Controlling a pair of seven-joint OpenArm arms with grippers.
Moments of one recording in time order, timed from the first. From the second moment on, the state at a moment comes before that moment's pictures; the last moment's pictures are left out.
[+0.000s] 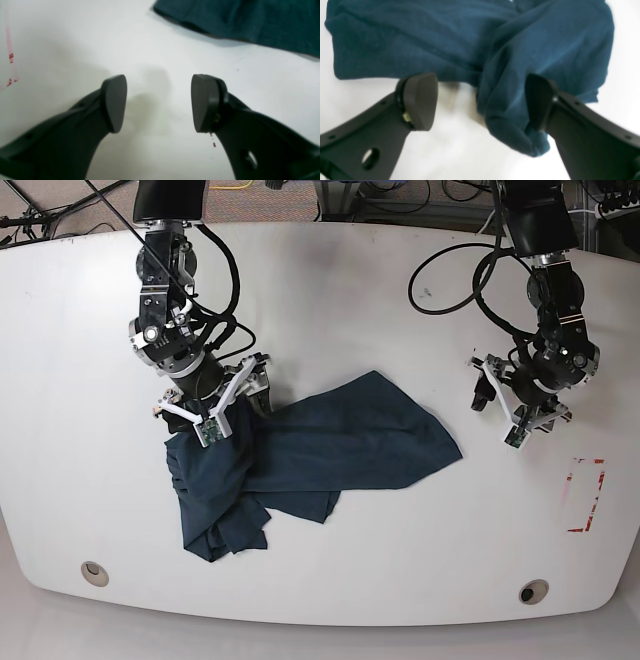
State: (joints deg) left arm -4.2 -12.0 -16.4 90.3 -4.7 -42.6 48.0; right arm -2.4 6.2 3.6 100.8 7.1 26.6 -43.6
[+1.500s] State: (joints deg) left arm -9.2 -11.9 -16.6 86.2 -4.8 -42.6 47.8; right arm -3.4 9.9 7.4 94.0 7.5 27.0 -43.6
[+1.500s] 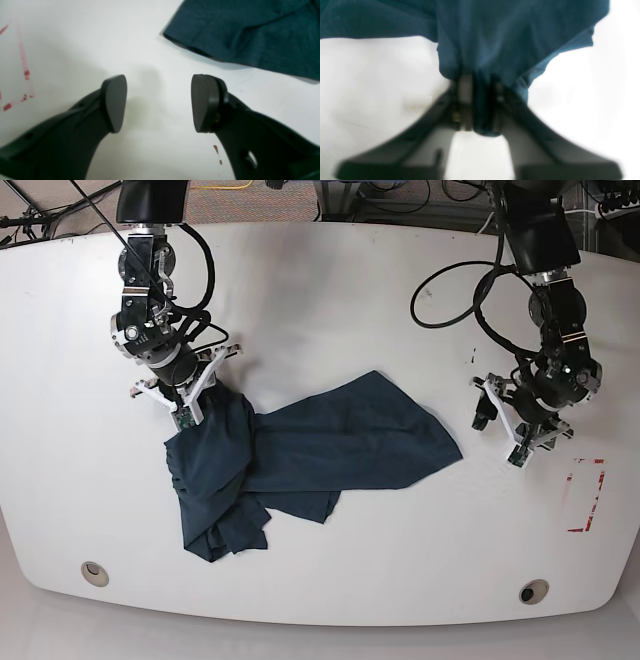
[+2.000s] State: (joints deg) left arm -17.1 -9.7 -19.4 71.0 -4.7 -42.1 48.0; right arm -3.7 8.9 7.5 94.1 7.3 27.0 -43.6
